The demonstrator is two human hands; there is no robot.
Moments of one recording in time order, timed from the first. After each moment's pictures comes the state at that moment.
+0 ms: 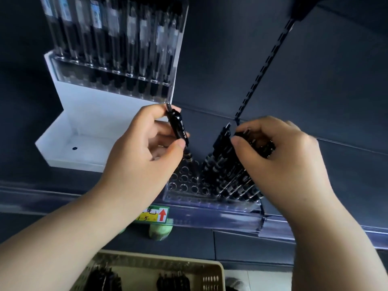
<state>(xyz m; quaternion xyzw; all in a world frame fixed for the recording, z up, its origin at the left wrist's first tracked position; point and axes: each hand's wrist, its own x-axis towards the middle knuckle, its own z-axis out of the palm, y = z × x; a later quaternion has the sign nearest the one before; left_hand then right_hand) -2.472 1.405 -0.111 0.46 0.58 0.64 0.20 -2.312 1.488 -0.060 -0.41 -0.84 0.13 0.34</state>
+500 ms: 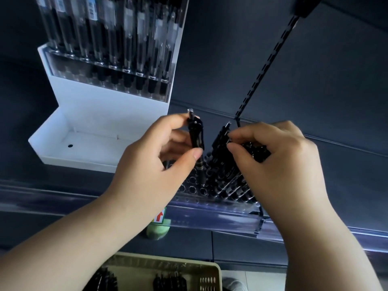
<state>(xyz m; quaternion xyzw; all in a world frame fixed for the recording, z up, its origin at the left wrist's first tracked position) -2.456 1.408 -0.114 0.48 0.56 0.64 0.21 -2.315 1.485 -0.067 -0.34 -0.86 0.02 0.37</state>
